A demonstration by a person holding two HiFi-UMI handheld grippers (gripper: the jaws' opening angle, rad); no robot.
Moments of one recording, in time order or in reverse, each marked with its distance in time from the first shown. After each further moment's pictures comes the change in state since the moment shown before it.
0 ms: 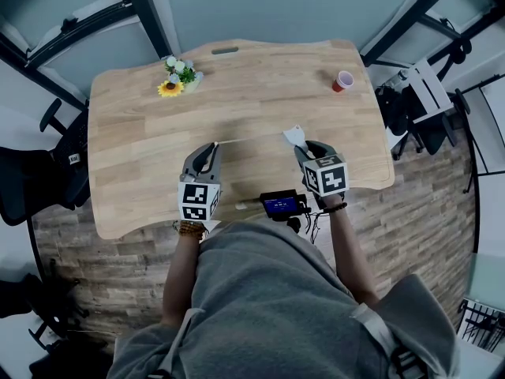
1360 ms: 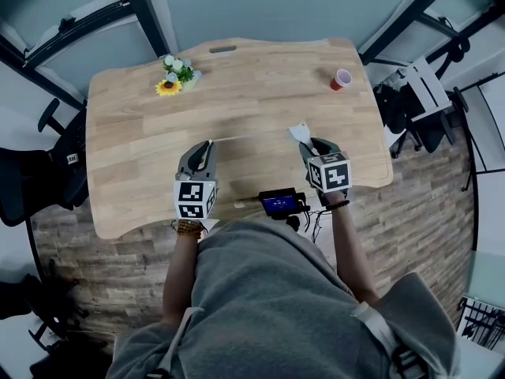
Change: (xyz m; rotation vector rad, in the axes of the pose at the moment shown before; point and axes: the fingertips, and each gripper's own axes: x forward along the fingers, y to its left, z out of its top) left arm -0.002 0.011 0.001 -0.030 0.011 0.033; right arm -0.005 -0.021 -0.002 0.015 0.001 -0.049
